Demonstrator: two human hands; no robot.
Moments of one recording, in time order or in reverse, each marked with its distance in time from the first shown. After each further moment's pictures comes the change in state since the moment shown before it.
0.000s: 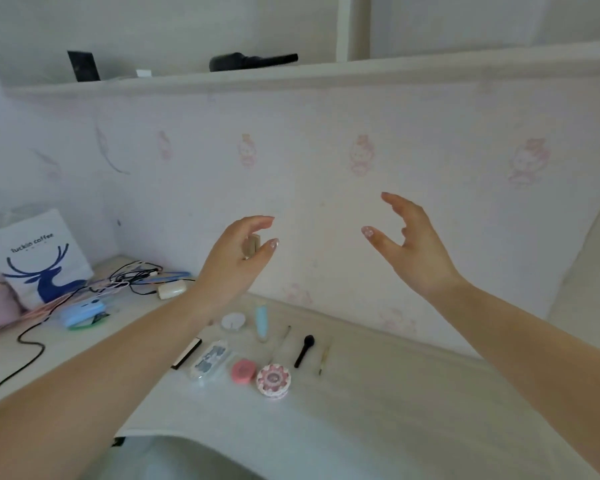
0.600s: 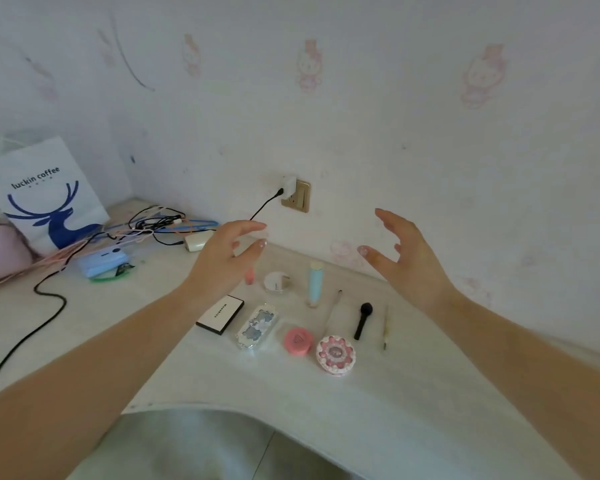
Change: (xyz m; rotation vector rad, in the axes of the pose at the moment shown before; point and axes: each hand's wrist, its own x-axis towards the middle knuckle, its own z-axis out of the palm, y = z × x) left_hand -0.008 -0.210 -0.073 -0.073 -0.054 -0.239; right_hand 0.001 0.038 0.202 -0.007 -0.211 0.168
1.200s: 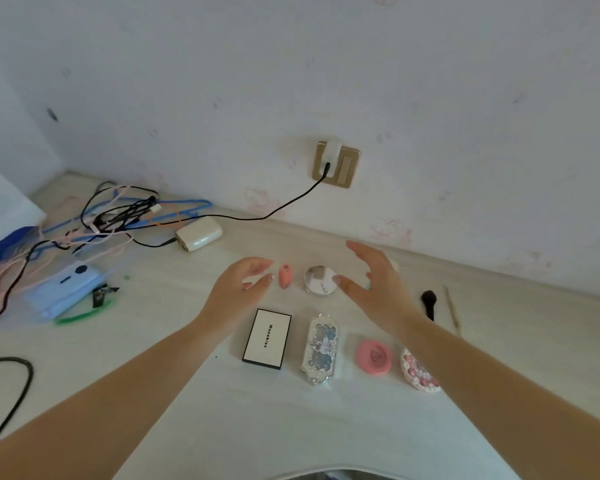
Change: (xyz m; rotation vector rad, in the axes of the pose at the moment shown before) left_hand 0.100 -0.200 -0.062 -0.109 -0.320 -0.323; right_hand 0.086 0.010 0.226 -0.102 -0.056 0.367
